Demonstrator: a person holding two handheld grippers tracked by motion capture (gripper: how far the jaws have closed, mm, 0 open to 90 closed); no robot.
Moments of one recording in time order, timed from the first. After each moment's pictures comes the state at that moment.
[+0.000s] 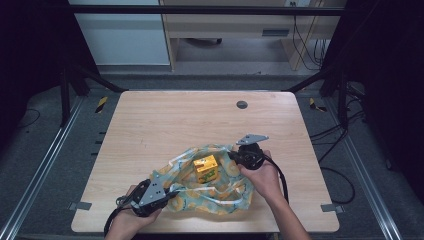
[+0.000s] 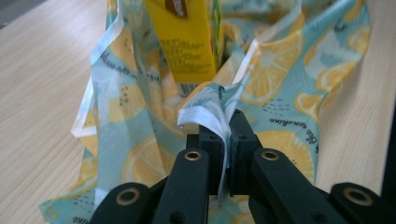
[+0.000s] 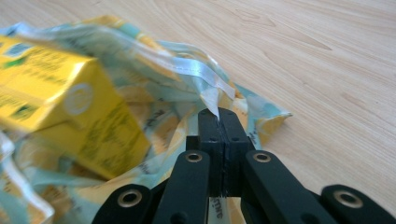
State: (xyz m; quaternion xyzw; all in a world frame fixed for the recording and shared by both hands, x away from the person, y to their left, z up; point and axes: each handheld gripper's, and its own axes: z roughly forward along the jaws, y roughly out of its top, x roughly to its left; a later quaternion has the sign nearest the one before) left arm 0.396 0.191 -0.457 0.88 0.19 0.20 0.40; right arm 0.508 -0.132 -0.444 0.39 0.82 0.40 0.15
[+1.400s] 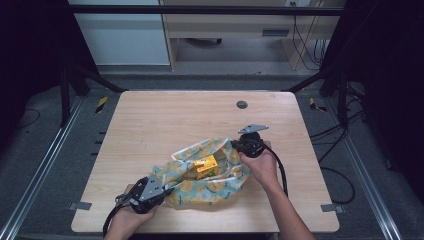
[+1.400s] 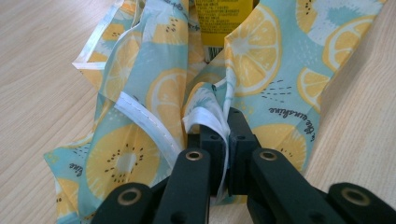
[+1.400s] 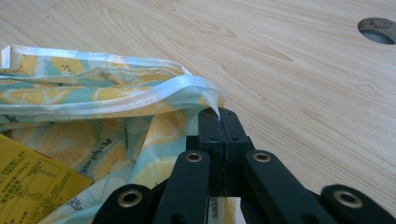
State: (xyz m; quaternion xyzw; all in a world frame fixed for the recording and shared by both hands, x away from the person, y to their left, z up) left arm 0.407 0.202 -0.472 0.88 0.23 0.20 0.37; right arm 0.548 -0.139 -0.451 0.42 0.80 0.40 0.17
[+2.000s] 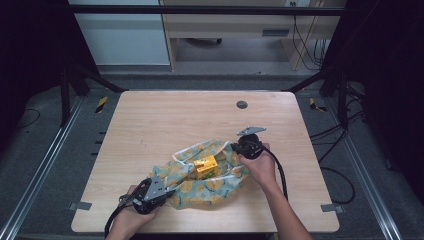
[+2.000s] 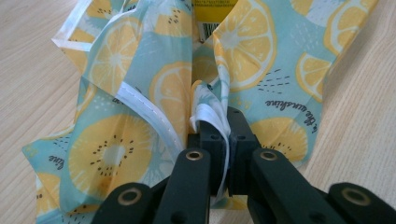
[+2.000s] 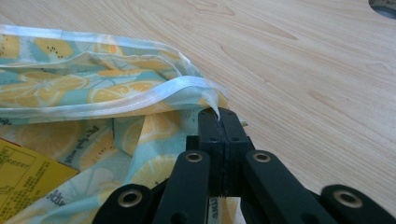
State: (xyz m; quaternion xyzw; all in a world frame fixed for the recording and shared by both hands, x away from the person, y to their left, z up) left arm 0.410 0.198 -0.483 0.89 0.23 0.19 0.35; right arm 0.552 -0.138 -0.466 0.42 0.81 0.38 0.16
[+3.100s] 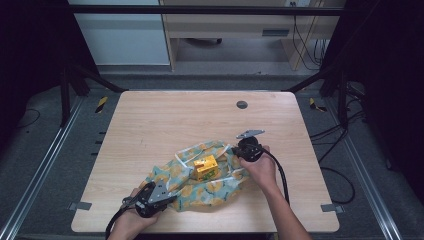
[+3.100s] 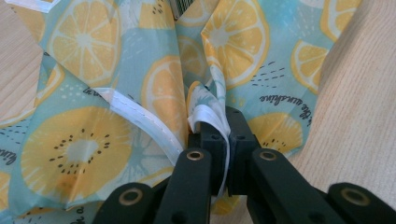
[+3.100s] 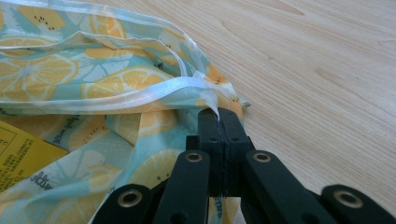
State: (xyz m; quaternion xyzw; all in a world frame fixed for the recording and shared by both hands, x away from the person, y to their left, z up) left arm 0.405 0.193 -0.490 0.91 0.22 0.16 0.33; right arm 0.550 -0.139 -0.476 0.43 0.82 0.35 0.16
